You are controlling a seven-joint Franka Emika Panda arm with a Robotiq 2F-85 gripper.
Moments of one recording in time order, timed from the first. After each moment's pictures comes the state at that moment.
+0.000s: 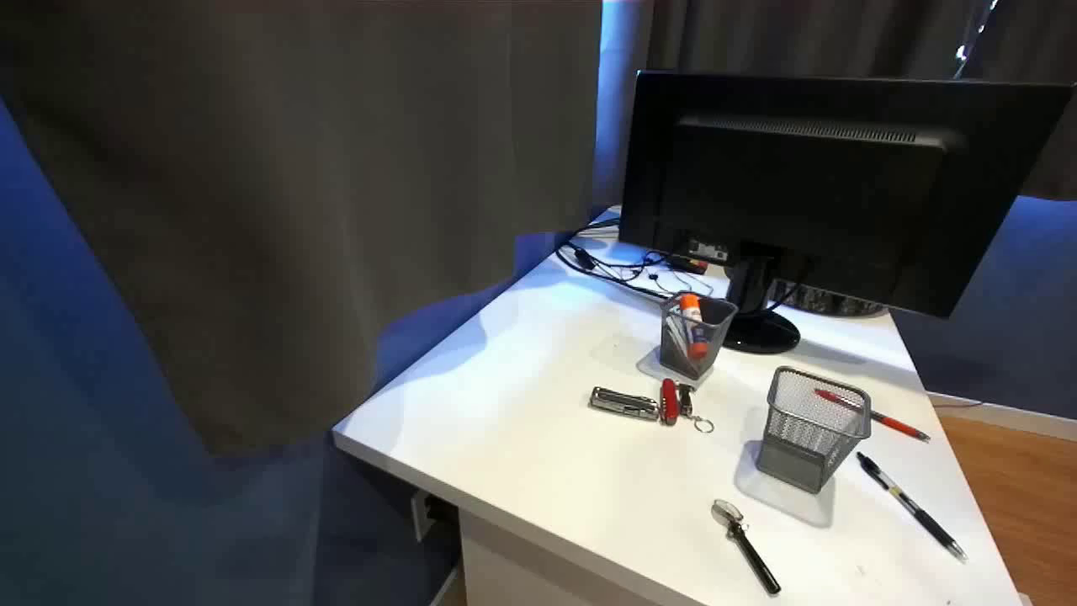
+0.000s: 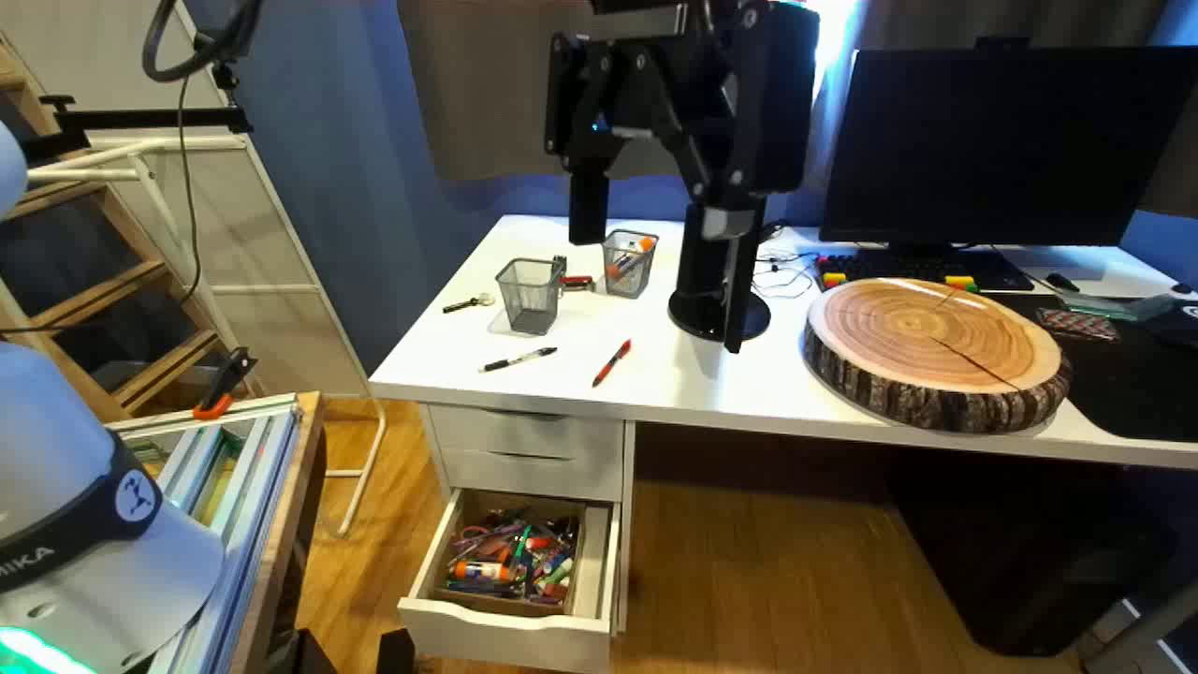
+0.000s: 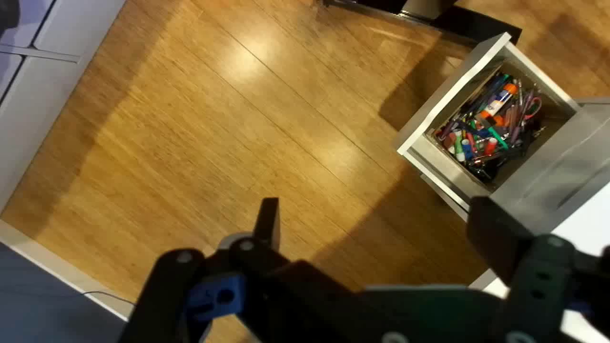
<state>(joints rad) -0.05 -0.38 -0.11 -2.38 -0.23 1.92 -0.34</state>
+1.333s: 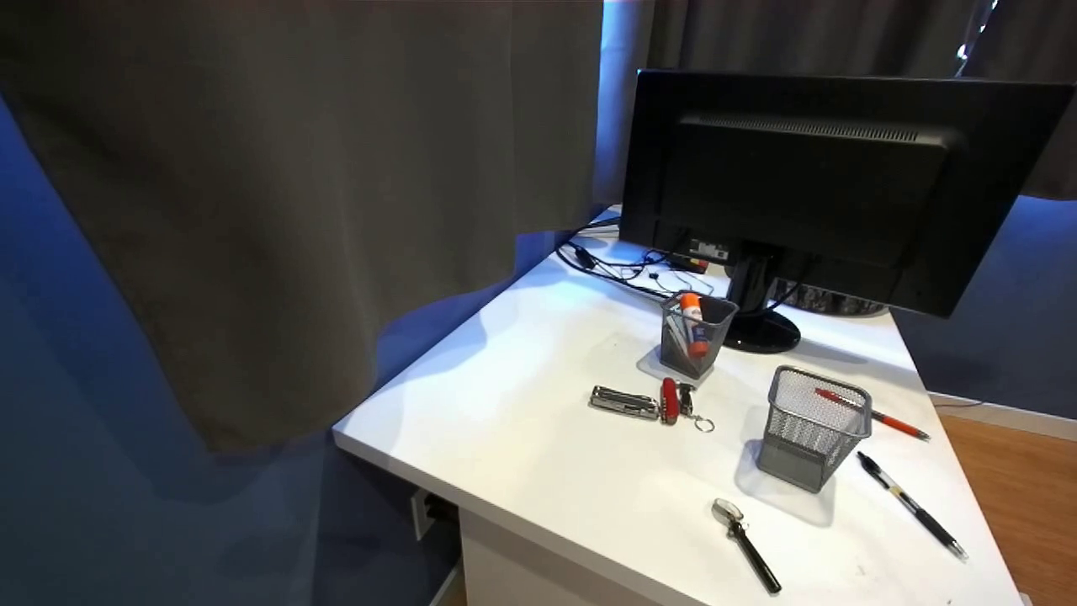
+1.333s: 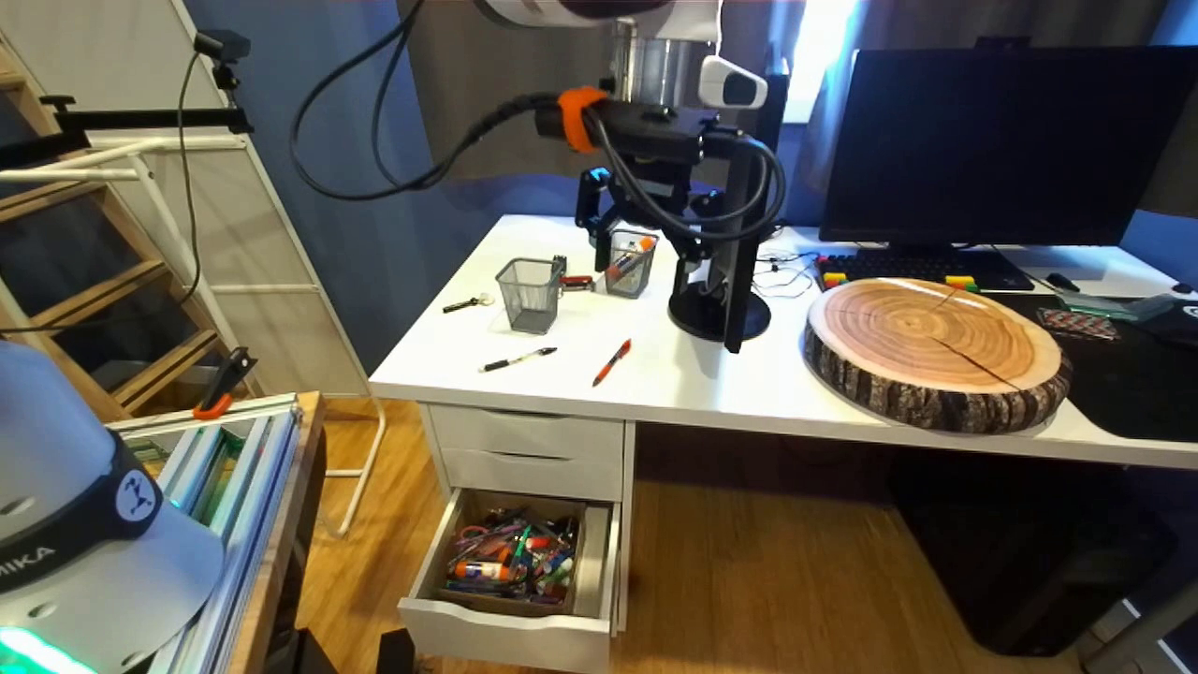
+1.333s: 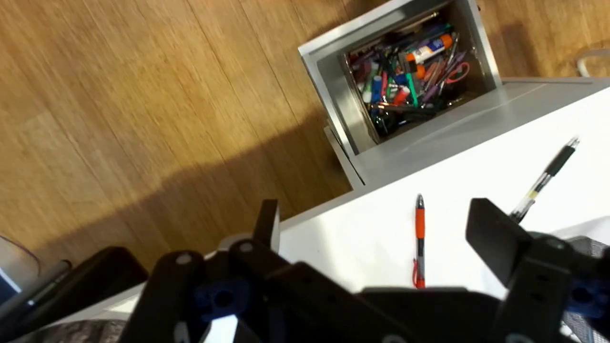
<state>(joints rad) 0.16 0.06 0.08 -2.27 -0.06 2.26 -0.44</state>
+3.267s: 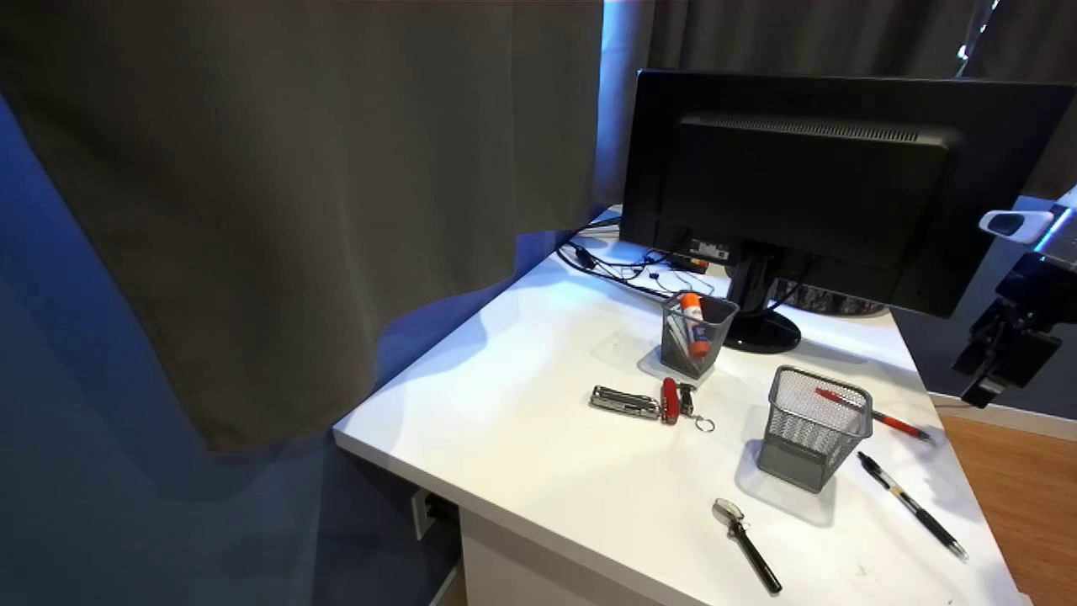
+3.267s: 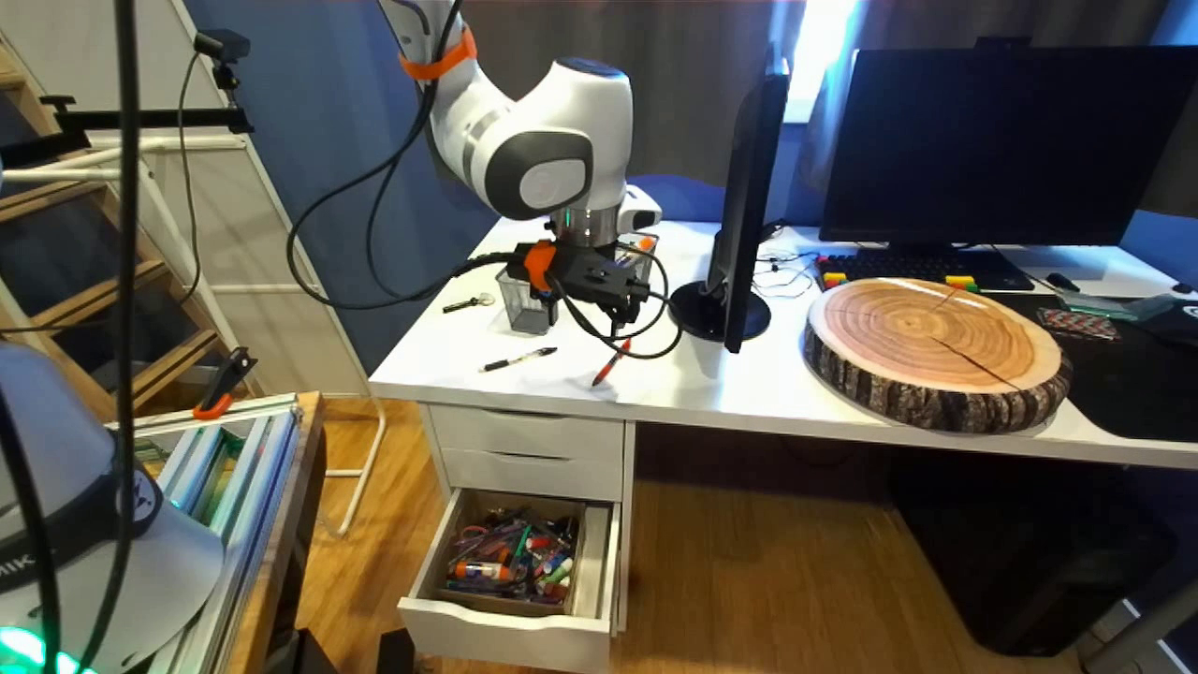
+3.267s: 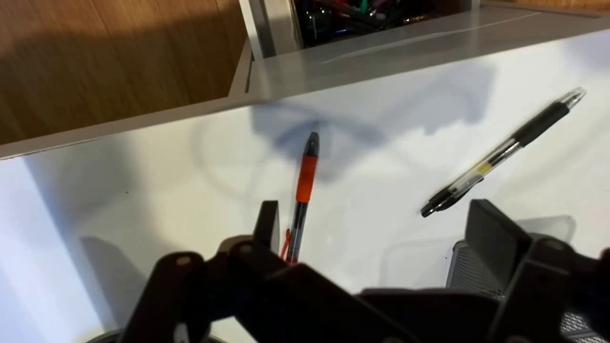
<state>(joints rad) 0.12 0.39 0.34 -2.36 0.08 2.83 -0.62</state>
